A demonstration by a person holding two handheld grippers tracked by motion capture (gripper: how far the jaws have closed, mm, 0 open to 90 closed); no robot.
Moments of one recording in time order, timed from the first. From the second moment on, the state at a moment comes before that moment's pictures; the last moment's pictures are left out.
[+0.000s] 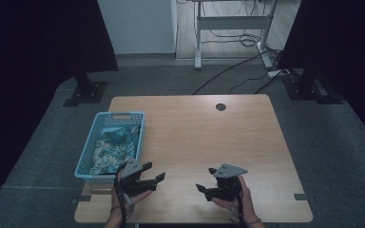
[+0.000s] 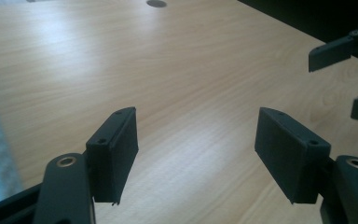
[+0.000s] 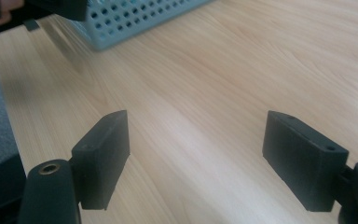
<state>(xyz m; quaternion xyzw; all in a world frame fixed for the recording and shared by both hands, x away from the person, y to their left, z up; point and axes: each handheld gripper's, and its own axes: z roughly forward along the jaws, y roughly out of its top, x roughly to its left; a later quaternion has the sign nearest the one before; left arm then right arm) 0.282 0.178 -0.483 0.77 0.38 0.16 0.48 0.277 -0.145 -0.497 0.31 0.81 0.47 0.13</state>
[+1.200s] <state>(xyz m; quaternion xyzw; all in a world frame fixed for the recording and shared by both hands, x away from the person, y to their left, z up) 0.252 0.143 -0.539 0.80 0.38 0.11 0.45 0.239 -0.224 -0.547 0.38 0.80 0.44 0.14</state>
